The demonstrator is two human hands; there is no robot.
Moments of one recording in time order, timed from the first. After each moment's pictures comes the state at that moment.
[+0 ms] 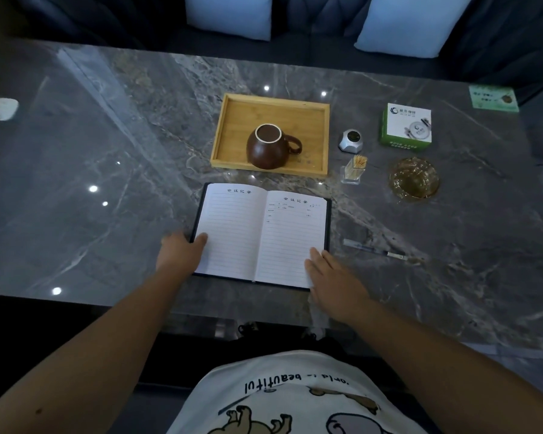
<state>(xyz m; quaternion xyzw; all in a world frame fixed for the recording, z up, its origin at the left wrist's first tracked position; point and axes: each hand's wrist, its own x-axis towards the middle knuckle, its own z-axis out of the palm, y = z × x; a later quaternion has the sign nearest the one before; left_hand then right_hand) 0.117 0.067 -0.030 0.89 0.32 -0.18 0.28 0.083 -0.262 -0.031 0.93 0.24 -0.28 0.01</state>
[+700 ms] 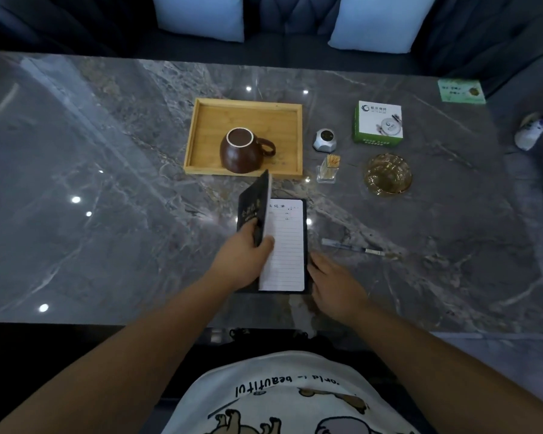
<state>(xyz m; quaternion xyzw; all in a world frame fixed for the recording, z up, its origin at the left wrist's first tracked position) 0.126 -0.078 0.039 0.88 0.06 -0.20 0.43 0.081 -0.303 -0.027 0.94 0.19 -0.26 -0.10</state>
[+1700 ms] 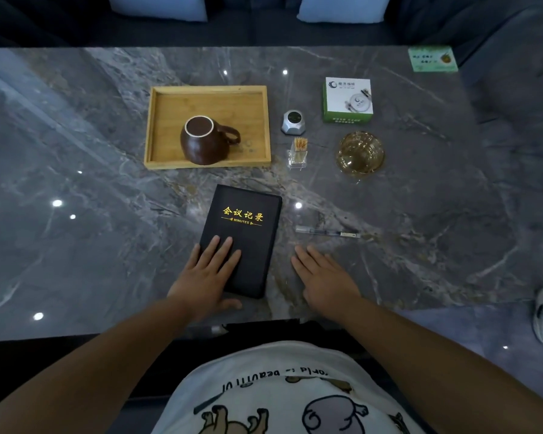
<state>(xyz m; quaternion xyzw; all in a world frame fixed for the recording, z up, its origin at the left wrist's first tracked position) 0.083 -0.043 -0.047 0.94 -0.29 -0.21 -0.03 0.063 -0.332 -0.040 0.94 0.20 -0.29 -0.01</state>
